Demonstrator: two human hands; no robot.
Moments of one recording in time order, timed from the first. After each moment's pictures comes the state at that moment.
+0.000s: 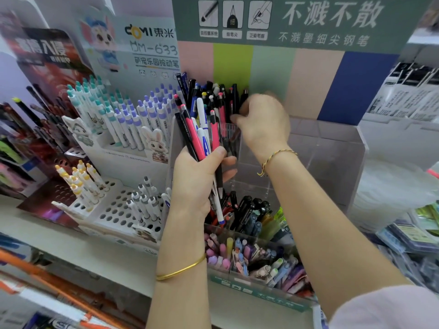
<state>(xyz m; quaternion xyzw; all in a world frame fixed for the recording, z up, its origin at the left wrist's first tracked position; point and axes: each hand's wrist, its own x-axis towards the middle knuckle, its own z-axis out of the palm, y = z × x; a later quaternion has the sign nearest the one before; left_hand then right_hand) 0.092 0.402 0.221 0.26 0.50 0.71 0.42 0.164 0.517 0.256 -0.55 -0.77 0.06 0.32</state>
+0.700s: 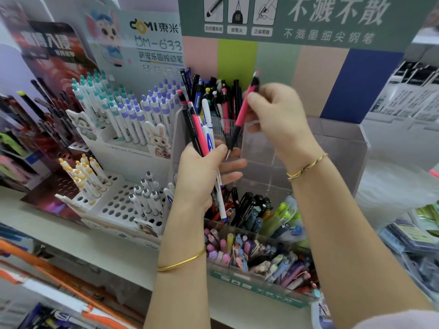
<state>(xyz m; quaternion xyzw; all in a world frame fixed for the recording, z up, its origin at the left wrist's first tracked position) 0.092 0.398 0.224 0.30 0.51 0.68 0.44 0.181 0.490 0.273 -0.42 -0.68 0.38 0.46</state>
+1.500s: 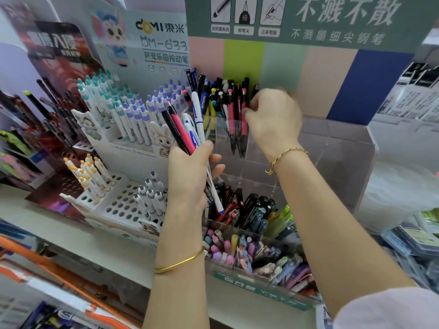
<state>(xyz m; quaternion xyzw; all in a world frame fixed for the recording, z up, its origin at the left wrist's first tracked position) 0.076 0.399 0.220 0.21 0.56 0.72 0.36 0.164 0.510 0.265 -0.57 -0.77 0.00 0.29</state>
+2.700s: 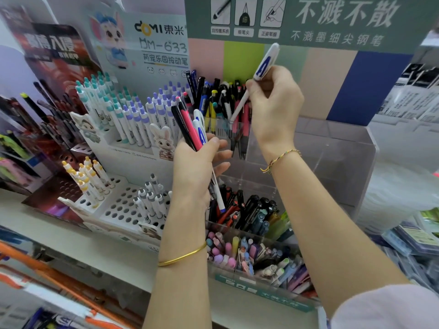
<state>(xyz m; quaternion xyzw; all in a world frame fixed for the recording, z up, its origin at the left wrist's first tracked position) 0.078 0.402 0.230 0.25 0.55 0.70 0.38 0.153 0.501 0.264 -0.39 -0.65 0.18 0.63</state>
